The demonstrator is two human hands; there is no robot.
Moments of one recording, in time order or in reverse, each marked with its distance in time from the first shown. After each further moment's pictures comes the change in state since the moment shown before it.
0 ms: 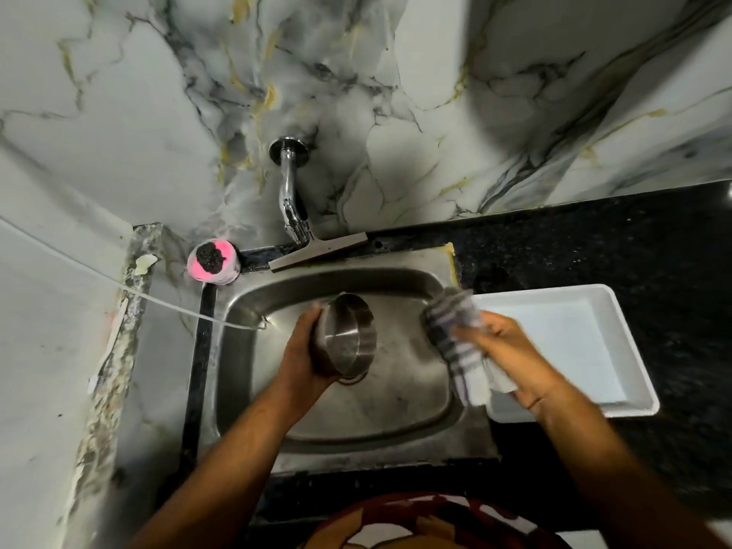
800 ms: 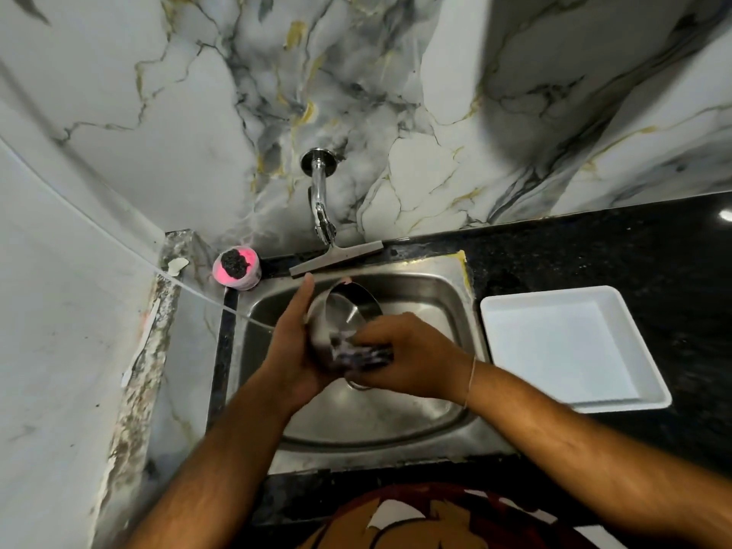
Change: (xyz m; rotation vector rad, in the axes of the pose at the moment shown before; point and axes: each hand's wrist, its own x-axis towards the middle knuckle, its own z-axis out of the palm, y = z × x) left_hand -0.059 0.055 -0.012 -0.035 -0.149 -0.055; right_hand -0.041 -0.038 0.160 -0.891 -0.394 -0.845
